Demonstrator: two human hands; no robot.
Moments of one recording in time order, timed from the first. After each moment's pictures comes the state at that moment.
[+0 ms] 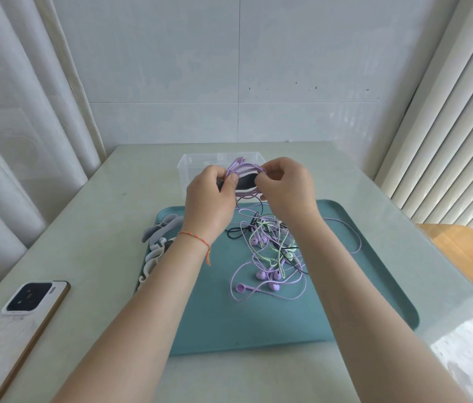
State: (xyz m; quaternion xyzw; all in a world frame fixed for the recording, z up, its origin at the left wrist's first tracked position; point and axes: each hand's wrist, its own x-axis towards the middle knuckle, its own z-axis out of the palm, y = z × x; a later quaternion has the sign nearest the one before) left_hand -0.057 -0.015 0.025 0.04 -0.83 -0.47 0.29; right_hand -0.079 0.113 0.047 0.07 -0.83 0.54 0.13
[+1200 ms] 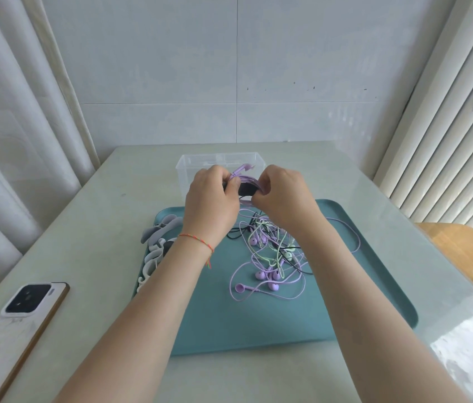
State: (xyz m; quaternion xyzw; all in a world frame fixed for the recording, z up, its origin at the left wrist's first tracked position) left_hand -0.048 -0.010 0.033 0.03 -0.88 -0.36 0.32; right_hand -0.084 0.121 0.043 0.16 -0.93 0.30 0.14
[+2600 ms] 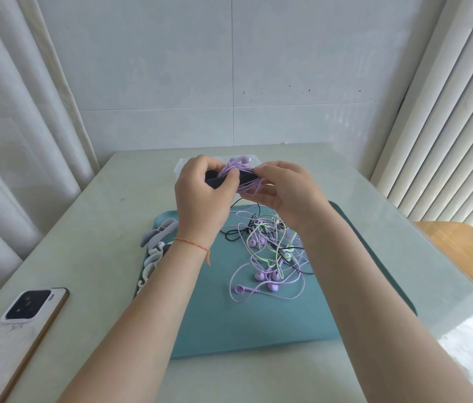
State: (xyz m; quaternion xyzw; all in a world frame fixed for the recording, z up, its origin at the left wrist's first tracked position) left_hand -0.045 -0.009 0.036 0.00 -0.76 -0.48 0.43; right_hand -0.068 0.123 0.066 0.06 -0.59 0.80 -0.10
